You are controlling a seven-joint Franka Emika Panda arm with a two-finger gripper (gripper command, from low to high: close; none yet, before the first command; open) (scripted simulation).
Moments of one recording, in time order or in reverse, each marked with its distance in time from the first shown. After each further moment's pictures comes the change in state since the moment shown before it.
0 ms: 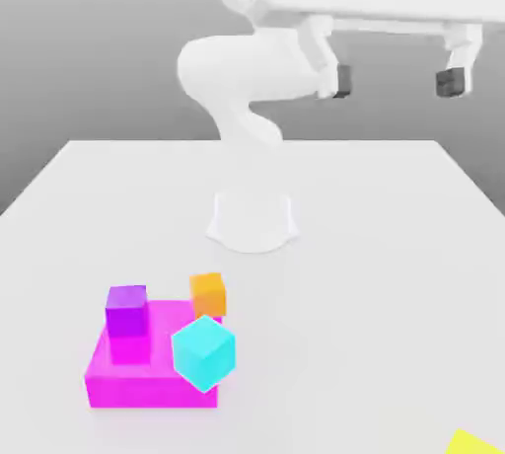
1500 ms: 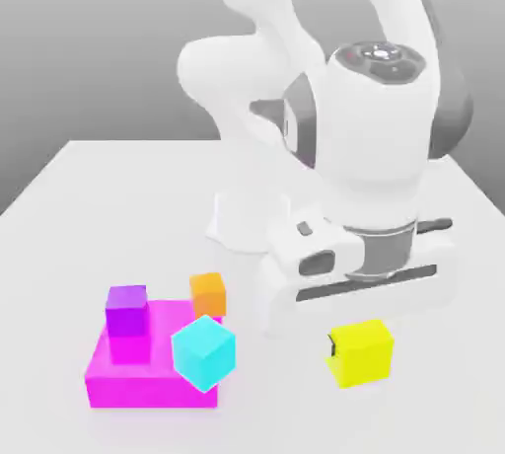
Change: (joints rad) arm -0.016 0.163 -0.063 -0.293 0.041 0.063 0.280
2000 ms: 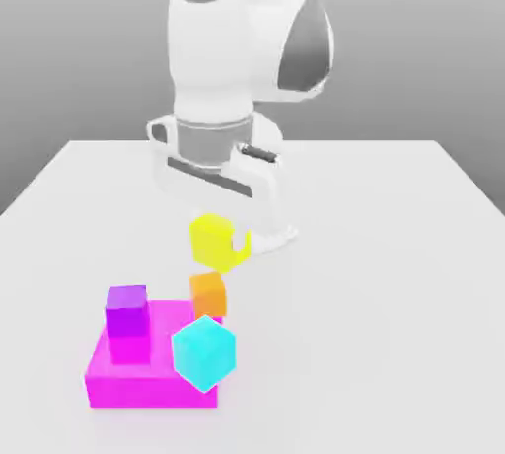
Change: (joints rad) arm -0.323 -0.527 0.003 -0.466 -0.046 -0.061 0.682
